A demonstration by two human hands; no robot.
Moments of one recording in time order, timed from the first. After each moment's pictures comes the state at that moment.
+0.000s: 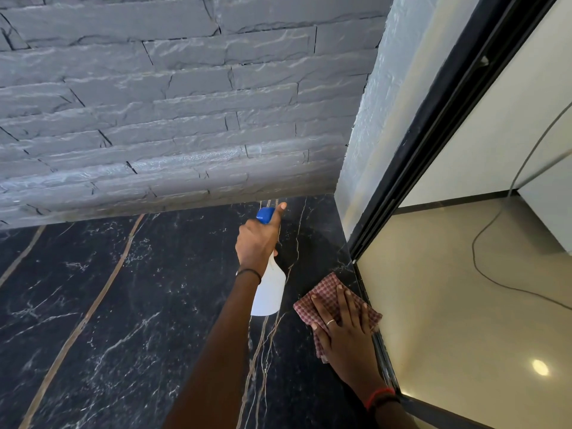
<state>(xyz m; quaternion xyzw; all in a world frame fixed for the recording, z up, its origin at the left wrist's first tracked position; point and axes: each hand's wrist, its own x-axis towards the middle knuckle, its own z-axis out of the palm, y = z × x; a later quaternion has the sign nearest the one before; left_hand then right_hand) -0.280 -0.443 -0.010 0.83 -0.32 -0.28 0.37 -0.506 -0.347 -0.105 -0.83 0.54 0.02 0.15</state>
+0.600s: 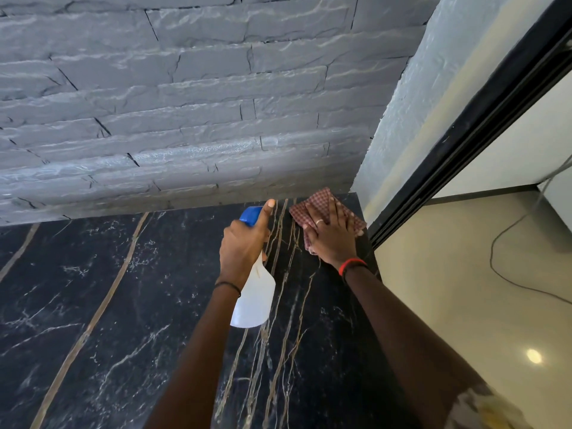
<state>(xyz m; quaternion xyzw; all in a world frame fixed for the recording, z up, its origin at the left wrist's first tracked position) -0.214 -0.436 -0.015 0.80 -0.32 -0.31 0.40 -0.374 -0.539 -0.107 -0.83 0.54 0.01 0.16</state>
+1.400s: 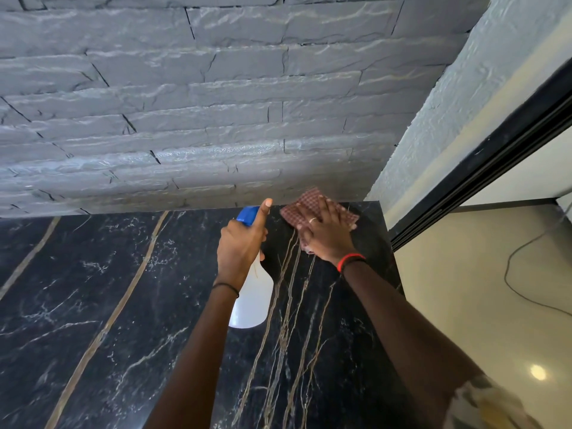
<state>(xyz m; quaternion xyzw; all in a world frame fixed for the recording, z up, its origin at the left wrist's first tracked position) -0.170 -0.427 -0.011 0.81 -0.29 -0.30 0.41 -0.320 -0.551 -0.112 -0.88 0.46 0.05 0.13</state>
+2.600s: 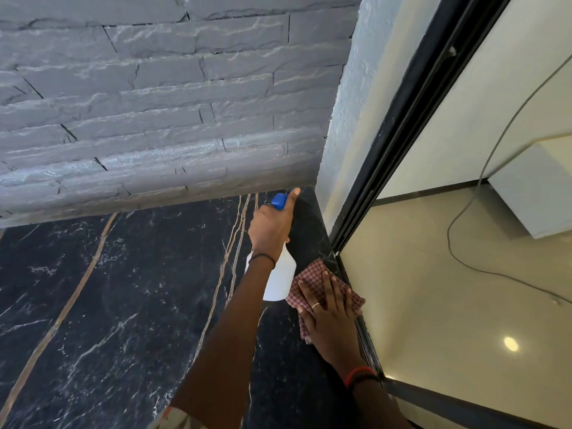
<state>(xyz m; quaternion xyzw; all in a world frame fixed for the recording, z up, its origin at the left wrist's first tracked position) -0.327 -0.469 -0.002 0.80 -0.33 -0.31 0.40 -0.498 -0.356 -0.092 -0.82 0.56 -0.01 0.12</state>
